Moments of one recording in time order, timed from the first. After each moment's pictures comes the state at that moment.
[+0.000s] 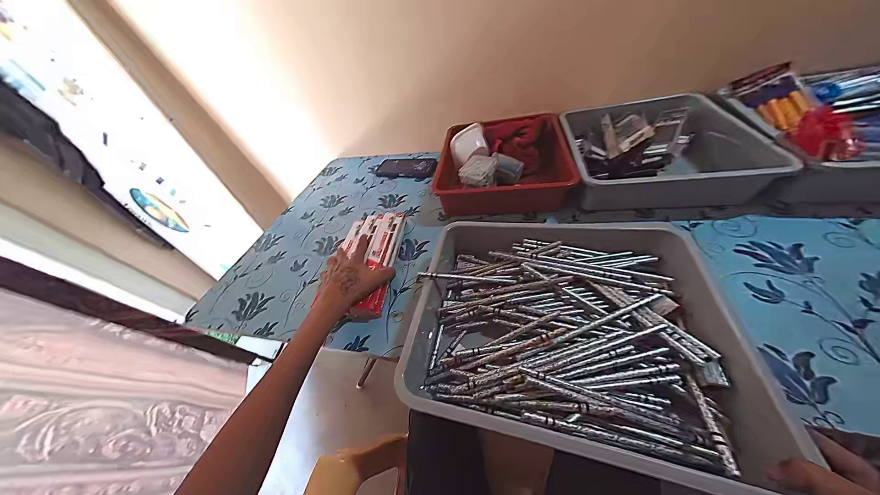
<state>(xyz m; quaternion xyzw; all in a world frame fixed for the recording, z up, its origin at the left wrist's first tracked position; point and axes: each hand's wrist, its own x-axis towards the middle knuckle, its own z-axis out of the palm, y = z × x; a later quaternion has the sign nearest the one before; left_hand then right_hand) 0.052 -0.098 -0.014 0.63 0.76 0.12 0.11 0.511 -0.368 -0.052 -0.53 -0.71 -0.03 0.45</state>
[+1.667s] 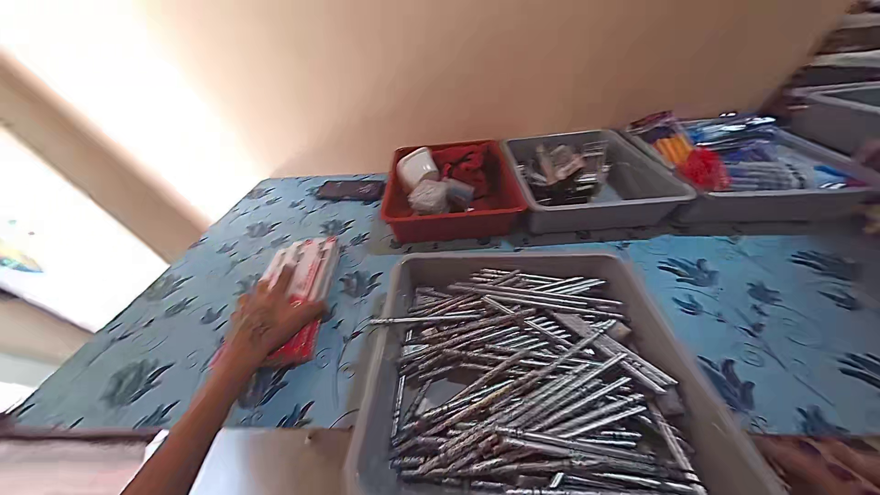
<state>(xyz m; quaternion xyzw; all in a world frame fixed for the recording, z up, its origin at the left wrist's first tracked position) 0.018 -0.070 -0.024 0.65 0.74 0.15 0.09 0.552 -0.357 -0.042 -0.54 -0.70 -0.06 0.47</state>
